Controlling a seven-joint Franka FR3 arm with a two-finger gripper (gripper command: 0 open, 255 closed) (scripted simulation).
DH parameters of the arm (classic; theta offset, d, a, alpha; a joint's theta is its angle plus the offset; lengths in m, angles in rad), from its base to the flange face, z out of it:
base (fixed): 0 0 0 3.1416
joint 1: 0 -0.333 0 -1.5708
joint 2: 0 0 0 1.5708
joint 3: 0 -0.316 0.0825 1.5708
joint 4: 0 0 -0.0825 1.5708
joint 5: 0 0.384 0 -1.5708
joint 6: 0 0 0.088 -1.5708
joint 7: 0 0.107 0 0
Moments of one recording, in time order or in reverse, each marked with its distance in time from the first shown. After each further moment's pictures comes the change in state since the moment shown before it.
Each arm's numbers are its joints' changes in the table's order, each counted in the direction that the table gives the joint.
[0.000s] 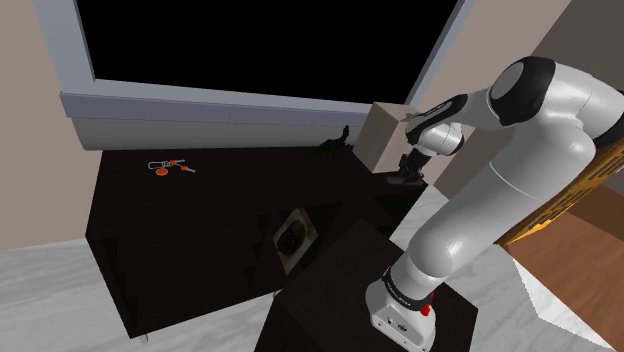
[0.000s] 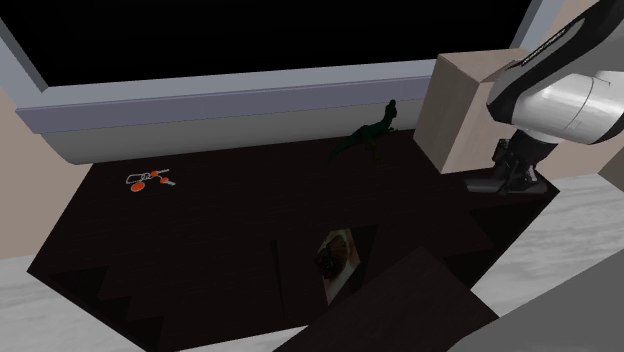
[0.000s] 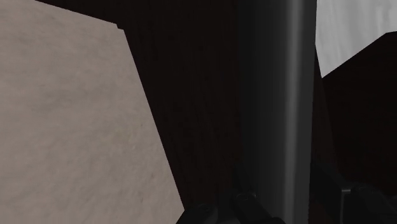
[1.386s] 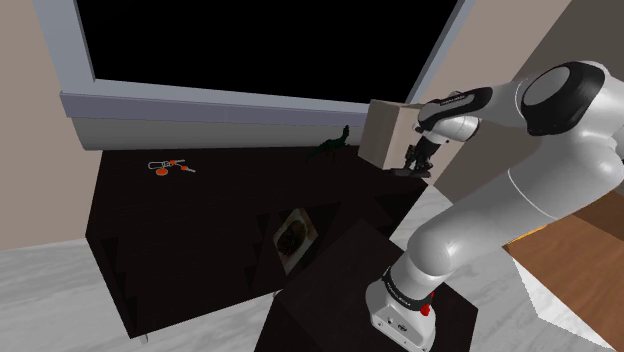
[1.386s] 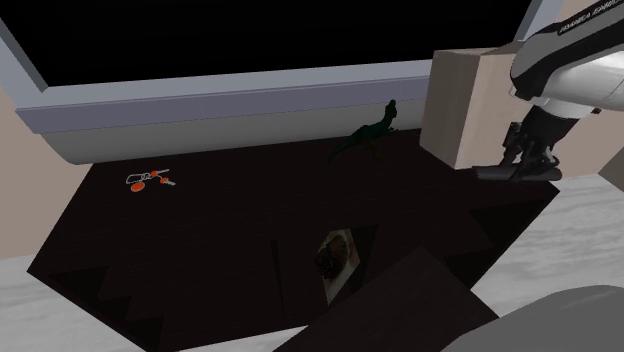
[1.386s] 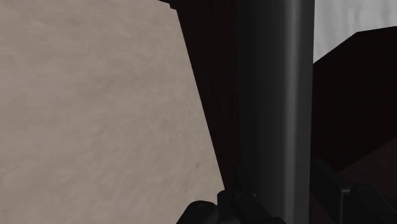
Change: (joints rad) arm 0.044 0.165 -0.058 -0.060 -0.172 0.230 0.126
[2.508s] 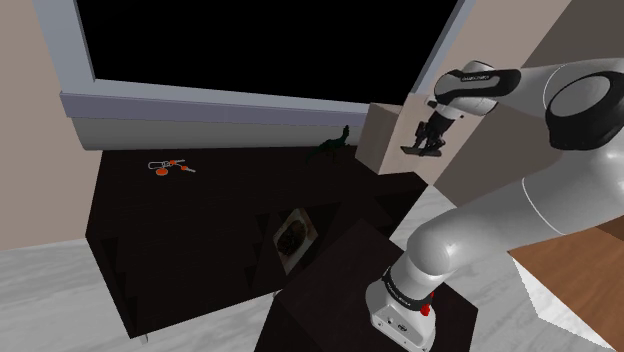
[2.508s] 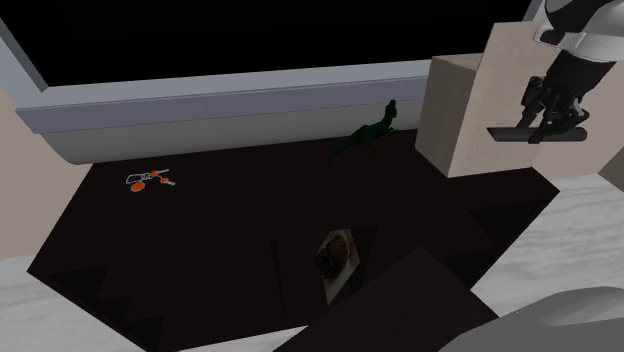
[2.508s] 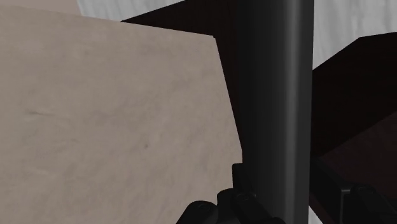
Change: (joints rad) arm 0.018 0.133 -0.090 -0.150 -0.062 0.214 0.070
